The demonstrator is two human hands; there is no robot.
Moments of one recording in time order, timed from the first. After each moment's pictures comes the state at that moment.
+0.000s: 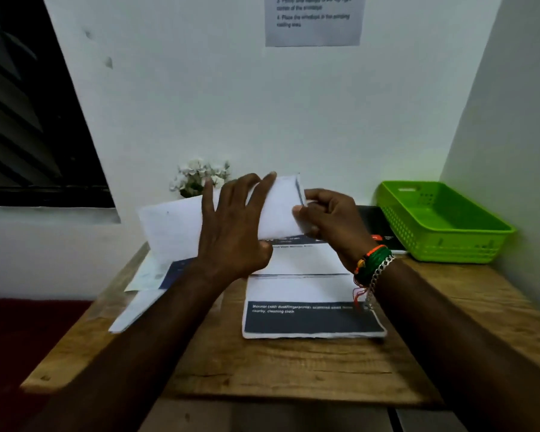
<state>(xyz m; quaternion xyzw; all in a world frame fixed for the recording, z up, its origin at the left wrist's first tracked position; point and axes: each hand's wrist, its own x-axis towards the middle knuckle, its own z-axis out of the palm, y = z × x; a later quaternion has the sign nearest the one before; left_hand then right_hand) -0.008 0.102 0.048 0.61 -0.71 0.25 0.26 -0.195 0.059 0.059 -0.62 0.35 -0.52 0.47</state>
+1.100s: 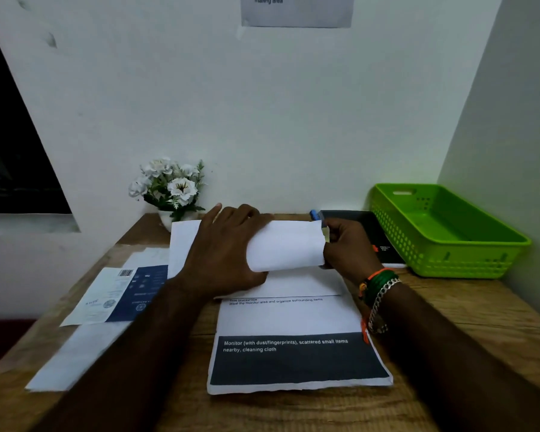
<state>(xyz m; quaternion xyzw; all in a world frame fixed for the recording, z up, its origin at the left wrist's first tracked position) -0.001 0.015 0.001 0.53 -0.80 0.17 0.25 -0.242 -0.039 -0.016 -0.65 0.47 -0.49 0.35</state>
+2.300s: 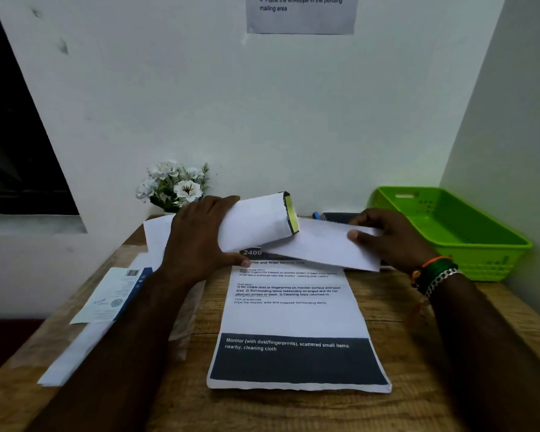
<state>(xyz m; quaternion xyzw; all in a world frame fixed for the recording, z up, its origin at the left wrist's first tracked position) 0.041 0.004 0.005 0.60 -0.73 0.14 0.28 -0.313 -0.042 0.016 -0.75 0.45 -0.43 0.24</state>
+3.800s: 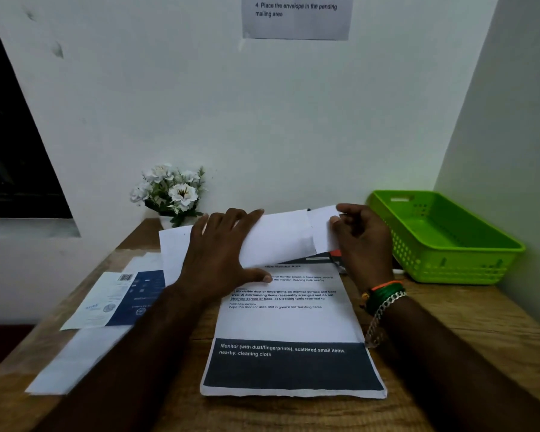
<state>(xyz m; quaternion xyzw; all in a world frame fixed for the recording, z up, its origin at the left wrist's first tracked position) 0.005 0.010 -0.006 0.59 -0.76 0.16 0.24 -0.246 -0.023 0.002 -0.55 0.45 -0.67 0.22</state>
